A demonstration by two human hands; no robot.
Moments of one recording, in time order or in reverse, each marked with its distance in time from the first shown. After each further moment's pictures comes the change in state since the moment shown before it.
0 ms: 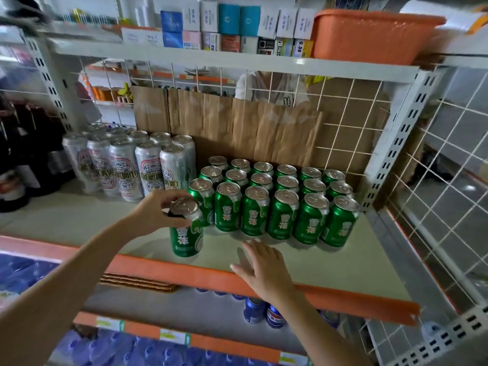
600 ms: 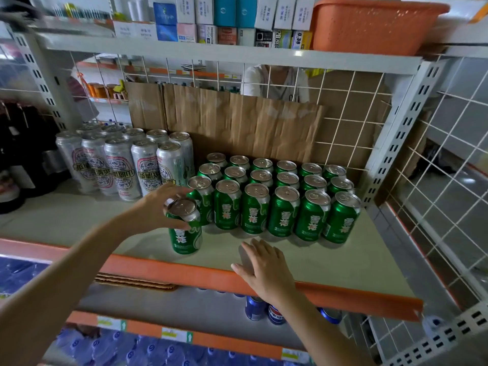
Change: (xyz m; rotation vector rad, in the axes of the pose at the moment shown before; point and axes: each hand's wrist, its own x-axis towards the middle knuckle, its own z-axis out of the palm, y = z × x) left_hand 0.006 -0.002 -0.006 0.263 -0.061 0.038; right_hand -0.001 -0.002 0.002 -0.067 -0.046 0.039
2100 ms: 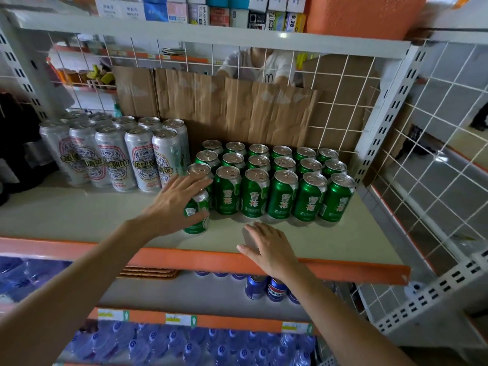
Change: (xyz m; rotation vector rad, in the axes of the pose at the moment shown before) left_hand -0.002 0.010 0.029 0.467 0.054 0.214; right_hand -0.002 -0.006 -0.012 -0.055 -0.079 0.047
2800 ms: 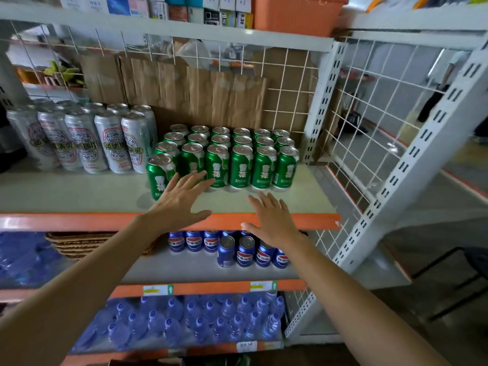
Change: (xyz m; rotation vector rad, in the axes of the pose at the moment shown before) left_hand -0.041 0.103 0.022 0.055 -0.090 0.051; right_hand -0.103 0.027 -0.048 -0.133 -0.019 0.143
